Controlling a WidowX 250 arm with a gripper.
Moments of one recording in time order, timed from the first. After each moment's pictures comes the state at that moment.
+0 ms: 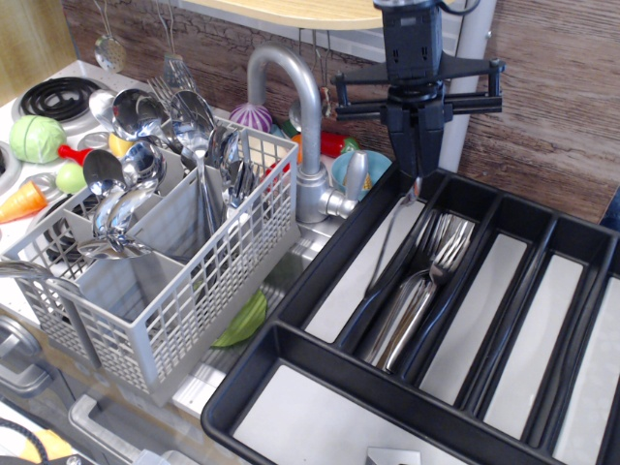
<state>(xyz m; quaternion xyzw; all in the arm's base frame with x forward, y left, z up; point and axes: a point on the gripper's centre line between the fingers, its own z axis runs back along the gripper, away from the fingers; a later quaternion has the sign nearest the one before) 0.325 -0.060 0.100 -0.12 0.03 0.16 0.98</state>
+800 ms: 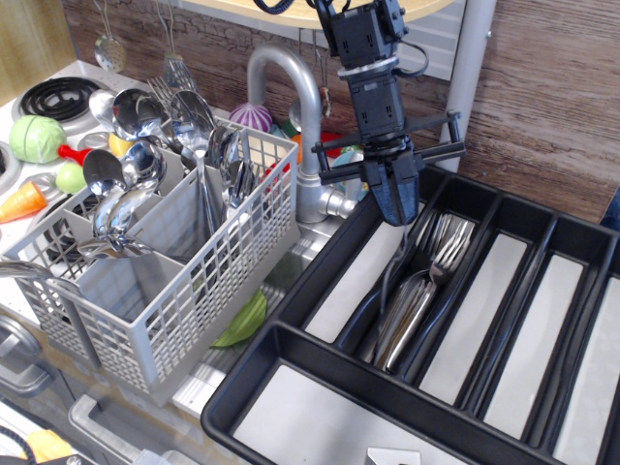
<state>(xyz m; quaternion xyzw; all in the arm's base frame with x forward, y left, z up) 0.325 -0.051 0.053 -0.17 0.14 0.20 0.95</state>
